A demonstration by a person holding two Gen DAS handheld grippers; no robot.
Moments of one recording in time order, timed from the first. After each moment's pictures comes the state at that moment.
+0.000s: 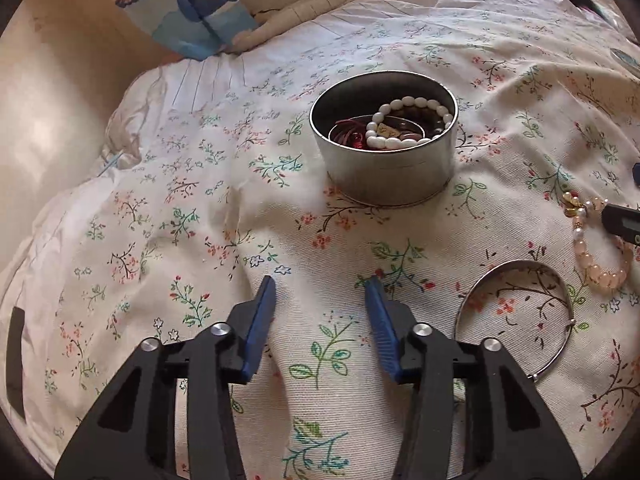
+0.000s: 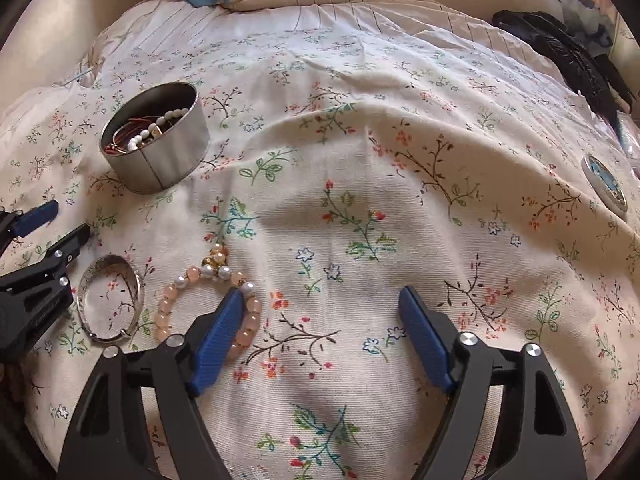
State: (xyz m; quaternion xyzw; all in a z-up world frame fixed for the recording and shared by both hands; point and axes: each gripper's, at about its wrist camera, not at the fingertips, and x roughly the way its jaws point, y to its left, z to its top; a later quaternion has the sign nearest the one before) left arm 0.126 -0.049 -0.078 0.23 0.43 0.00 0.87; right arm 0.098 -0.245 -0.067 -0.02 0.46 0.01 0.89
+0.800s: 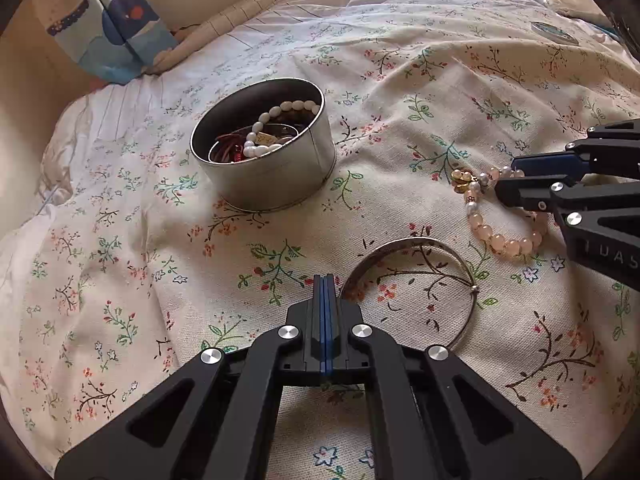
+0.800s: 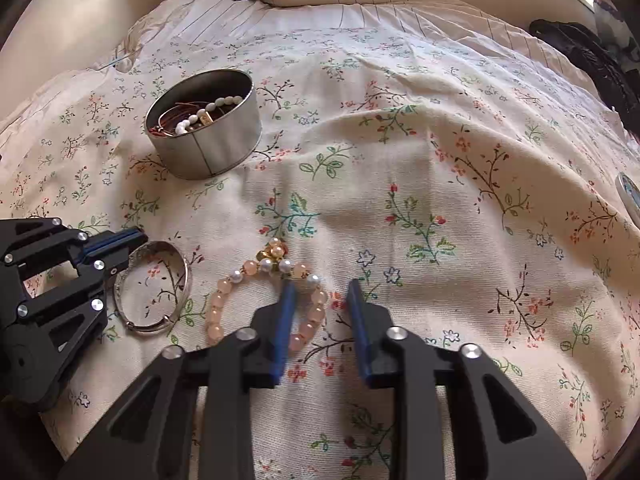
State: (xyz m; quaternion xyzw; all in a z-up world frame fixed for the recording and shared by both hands) left arm 0.109 -0.083 -0.088 0.24 0.45 -0.13 0.85; right arm 0.097 -0.225 -0.072 -0.03 0.47 0.06 0.88
